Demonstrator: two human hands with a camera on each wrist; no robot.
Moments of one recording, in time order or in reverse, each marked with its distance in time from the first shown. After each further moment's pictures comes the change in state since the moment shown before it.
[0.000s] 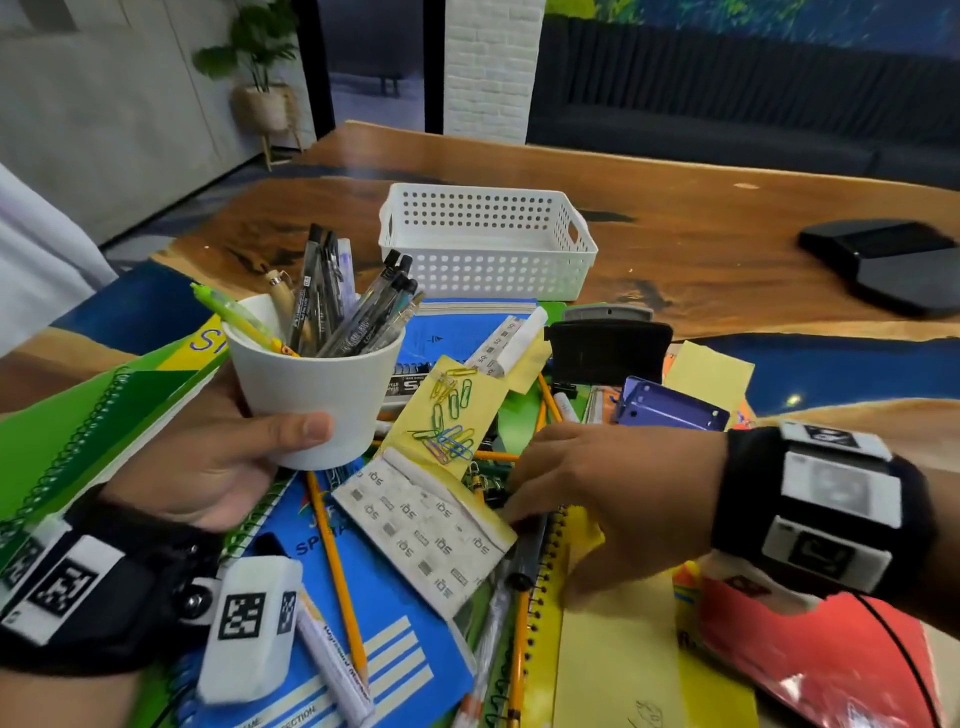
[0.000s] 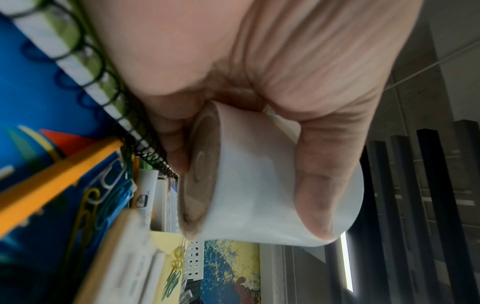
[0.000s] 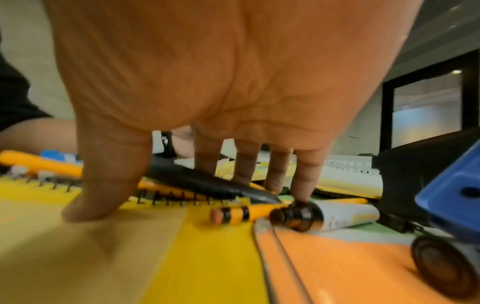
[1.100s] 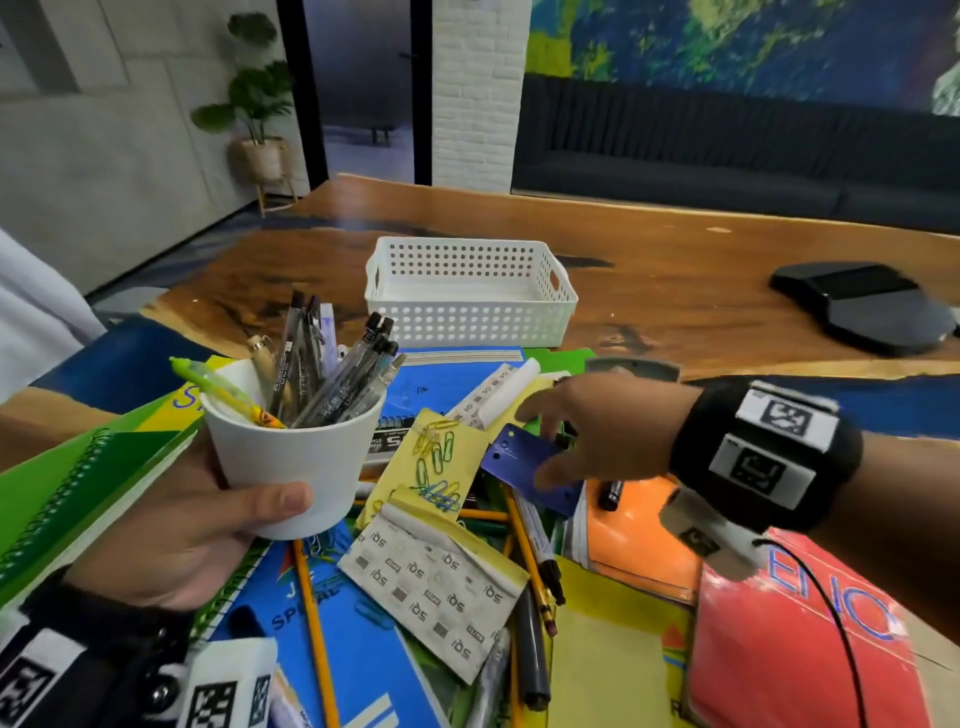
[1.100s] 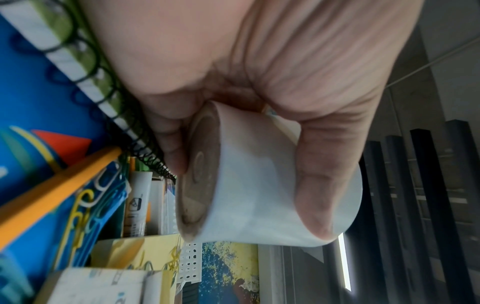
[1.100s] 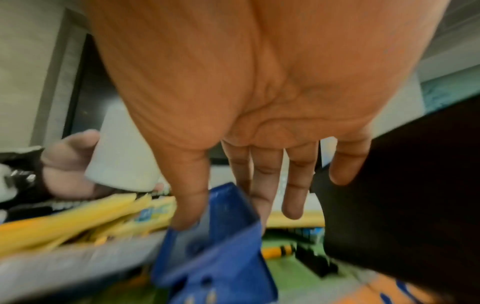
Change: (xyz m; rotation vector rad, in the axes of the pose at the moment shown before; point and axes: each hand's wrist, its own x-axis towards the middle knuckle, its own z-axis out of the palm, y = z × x) left_hand -0.004 0.004 0.008 -0.032 0.078 -0.020; right_hand 0.018 0.049 -0.050 0.043 0.124 0.446
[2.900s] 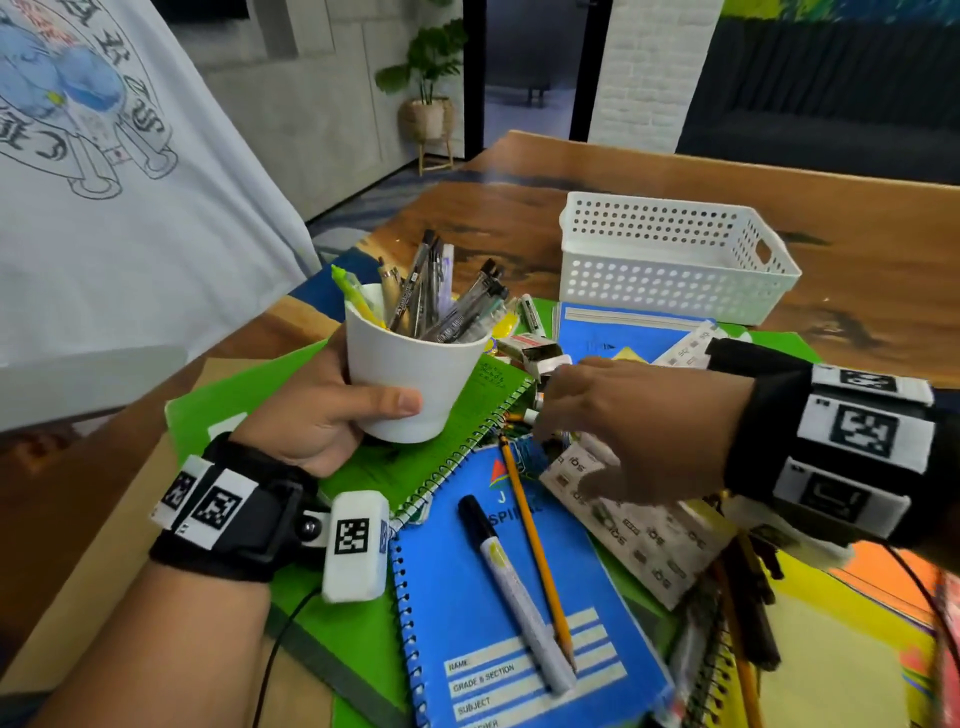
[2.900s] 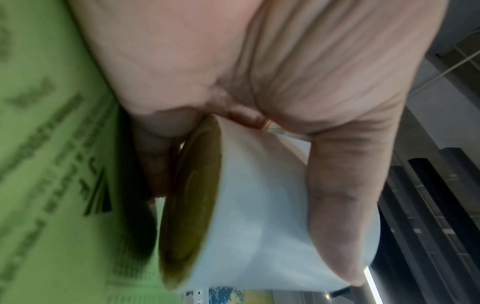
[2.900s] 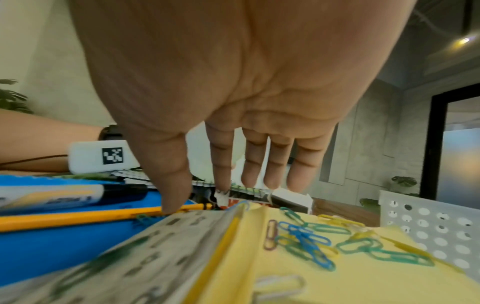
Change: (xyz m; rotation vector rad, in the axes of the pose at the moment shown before) left_hand -0.036 0.046 -0.065 0.060 0.087 0.016; right_hand 0.038 -0.134 0.002 -0.209 0.043 -0.510
